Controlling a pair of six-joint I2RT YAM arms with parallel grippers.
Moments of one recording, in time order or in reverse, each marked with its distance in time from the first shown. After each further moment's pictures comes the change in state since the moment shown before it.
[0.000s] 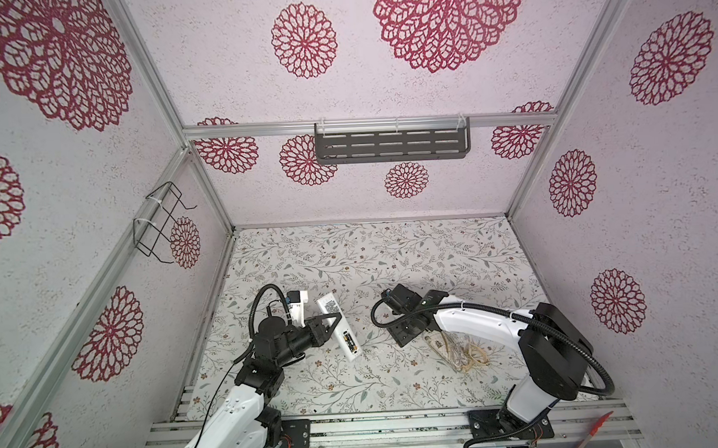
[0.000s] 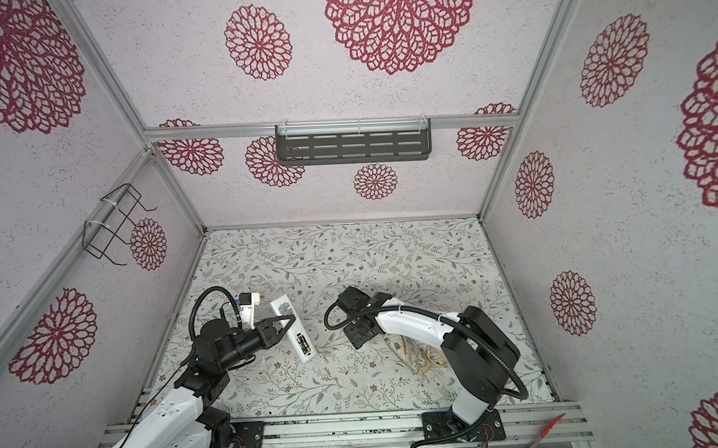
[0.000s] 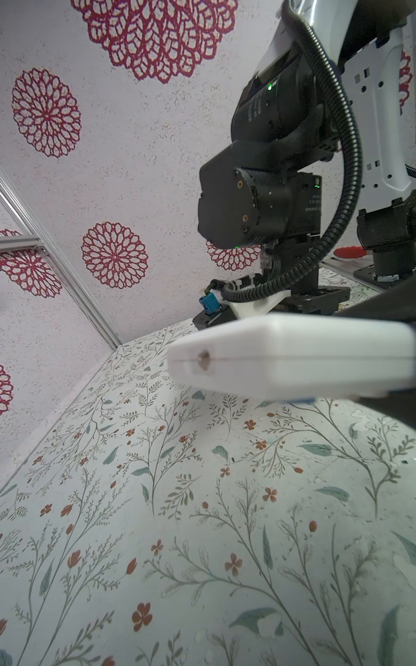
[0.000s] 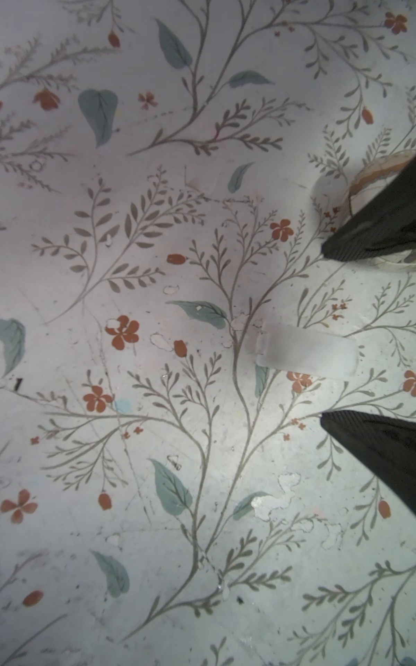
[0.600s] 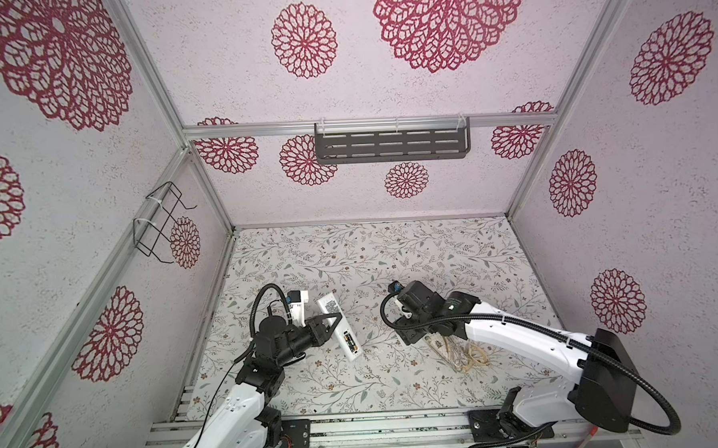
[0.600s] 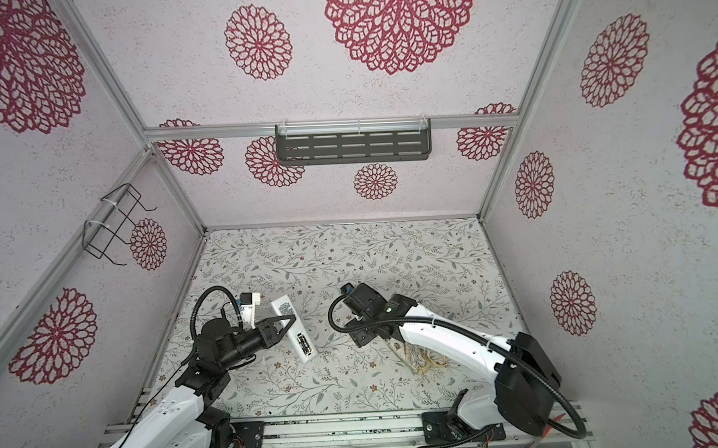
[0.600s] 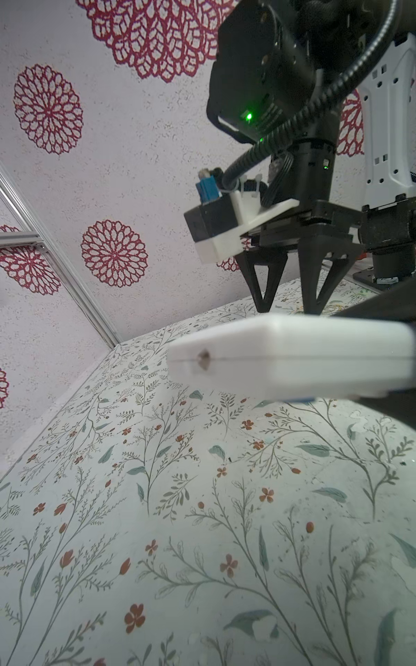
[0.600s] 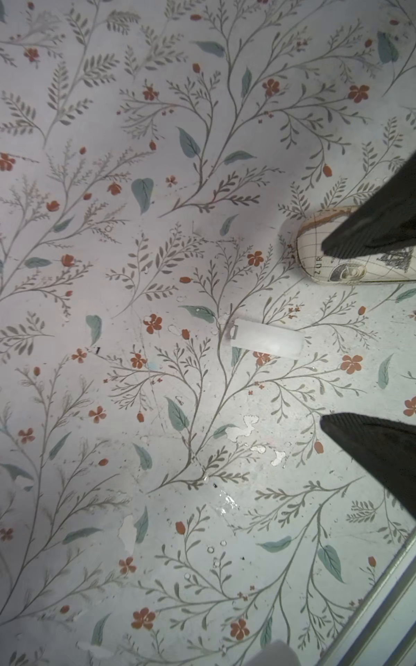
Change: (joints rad) left arm 0.000 0.017 0.002 0.003 0.002 -0.011; right arm 0.043 -0.231 -0.009 -0.072 0.020 -0.004
